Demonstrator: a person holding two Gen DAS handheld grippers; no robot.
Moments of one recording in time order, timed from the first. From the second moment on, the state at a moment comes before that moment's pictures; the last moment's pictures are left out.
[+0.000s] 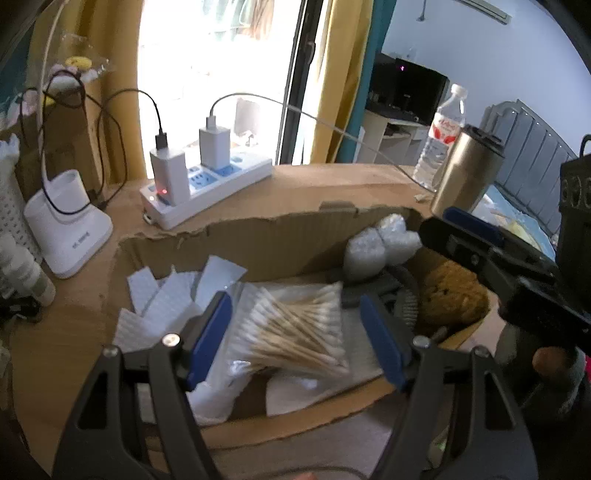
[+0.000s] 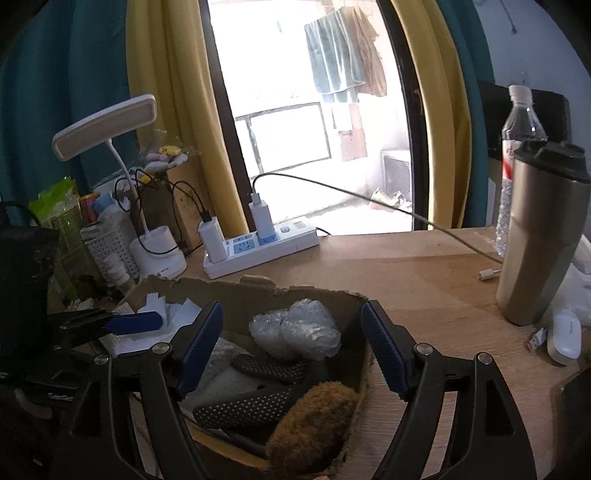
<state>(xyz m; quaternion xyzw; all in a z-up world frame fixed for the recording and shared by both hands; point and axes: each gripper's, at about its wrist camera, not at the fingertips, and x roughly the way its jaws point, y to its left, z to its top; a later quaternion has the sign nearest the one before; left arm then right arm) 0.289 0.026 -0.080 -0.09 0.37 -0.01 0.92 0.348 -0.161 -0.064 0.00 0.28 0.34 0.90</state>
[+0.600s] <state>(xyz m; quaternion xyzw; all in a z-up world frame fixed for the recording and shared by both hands) 0.221 0.035 -0.031 -0.10 0.30 -0.02 0.95 0.295 -0.161 -0.008 0.00 0.24 0.31 0.92</state>
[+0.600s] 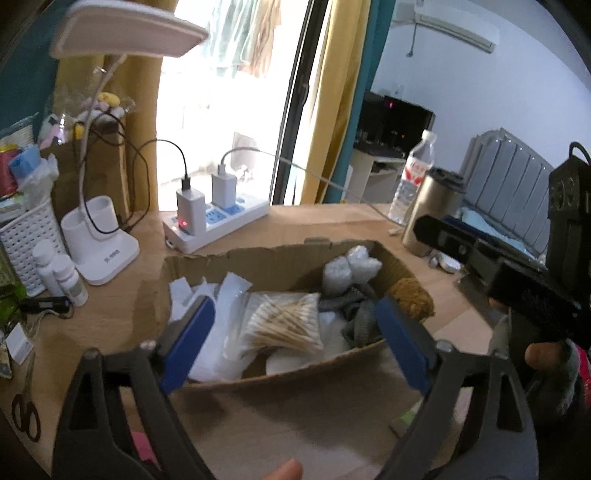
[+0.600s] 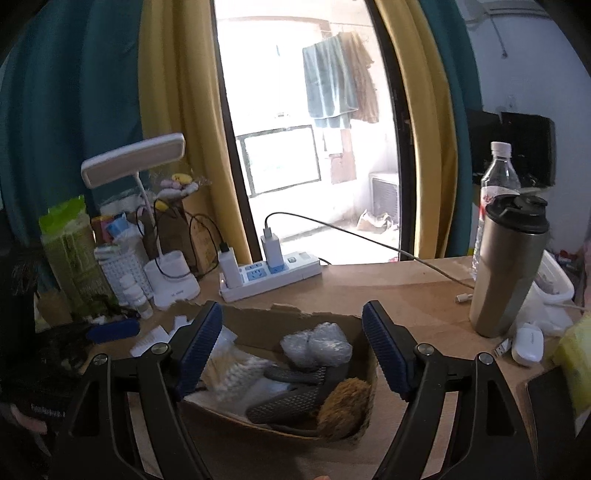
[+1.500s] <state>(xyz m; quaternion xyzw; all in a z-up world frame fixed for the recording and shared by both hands) 0.127 0.054 -0.019 -0.12 0.26 0.00 0.96 0.207 -0.144 0.006 -0.06 0.26 0.28 0.92</state>
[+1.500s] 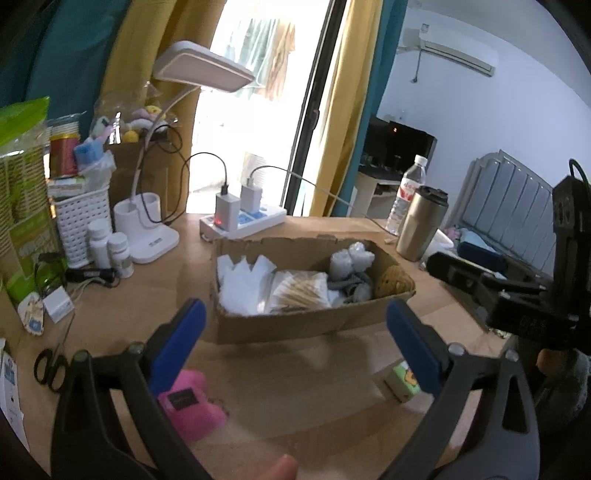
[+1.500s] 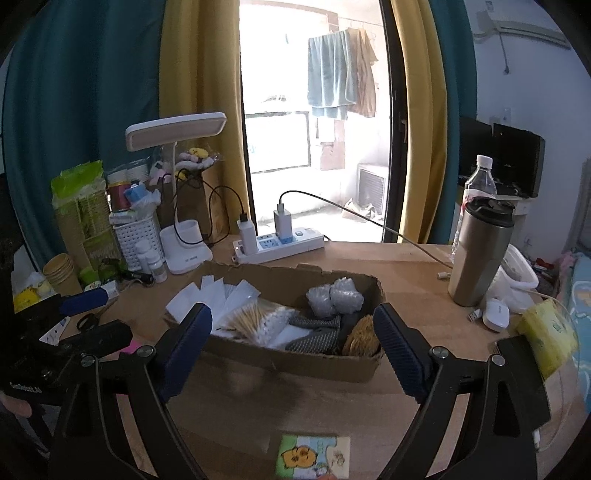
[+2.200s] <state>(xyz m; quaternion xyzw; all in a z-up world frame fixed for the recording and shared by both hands) 0.080 0.062 -0.040 -0.13 0.28 0.01 0.95 0.159 -0.154 -0.005 -0.08 0.27 0.26 0.92</state>
